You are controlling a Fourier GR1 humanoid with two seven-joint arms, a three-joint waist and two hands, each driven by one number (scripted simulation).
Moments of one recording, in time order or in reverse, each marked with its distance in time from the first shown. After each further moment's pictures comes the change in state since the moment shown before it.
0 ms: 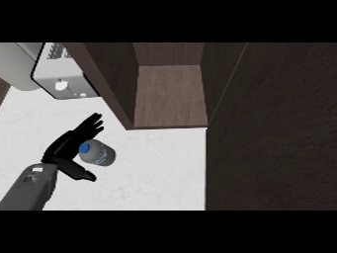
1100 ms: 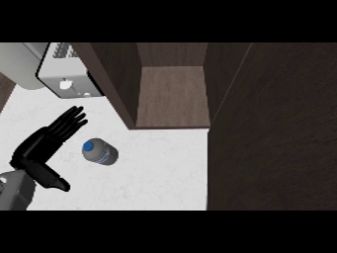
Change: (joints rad) left arm 0.229 0.002 0.080 -0.604 0.177 -0.150 0.293; right arm -0.013 0.001 -0.018 -0.025 -0.023 -0.025 0.043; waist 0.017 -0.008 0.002
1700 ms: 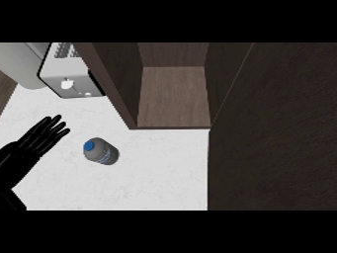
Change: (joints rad) left arm 0.216 -0.005 0.024 -0.441 0.288 -0.082 0.227; right arm -0.005 0.004 -0.009 0.008 0.003 -0.002 0.000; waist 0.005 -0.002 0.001
